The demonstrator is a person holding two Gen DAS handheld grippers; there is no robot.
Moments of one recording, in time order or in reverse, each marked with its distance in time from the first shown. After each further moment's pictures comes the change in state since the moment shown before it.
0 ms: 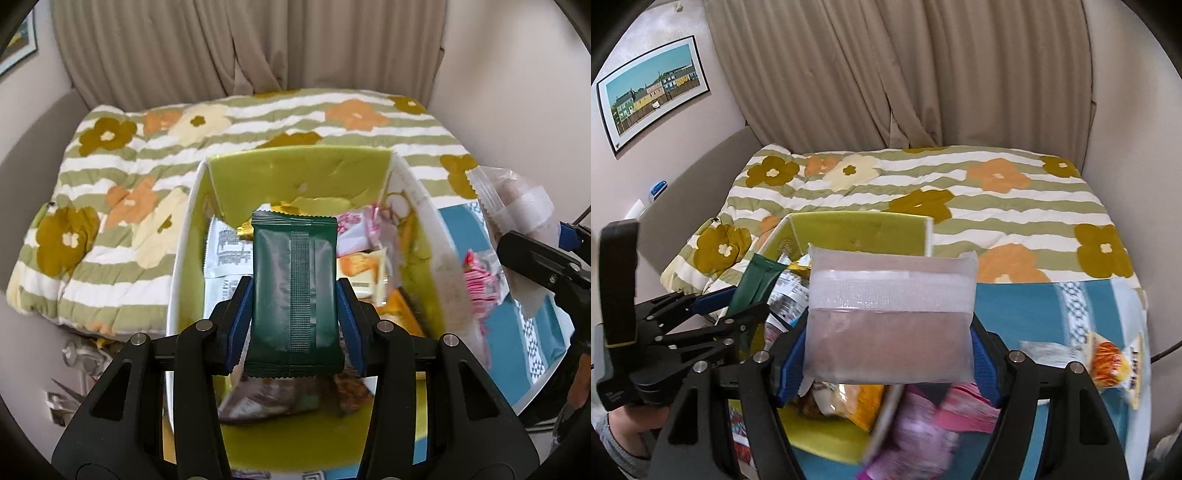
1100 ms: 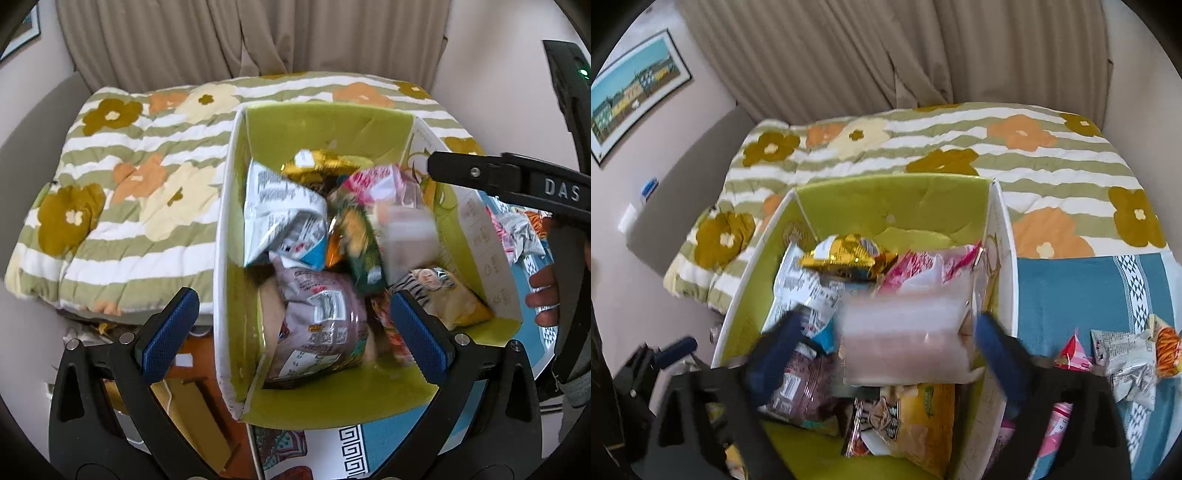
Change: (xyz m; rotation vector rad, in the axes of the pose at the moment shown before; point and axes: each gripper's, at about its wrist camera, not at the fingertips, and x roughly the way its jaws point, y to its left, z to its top) left arm -0.006 0.037 -0.053 -0.004 0.043 -0.002; right arm 0.072 0.029 0.007 0.084 0.103 0.035
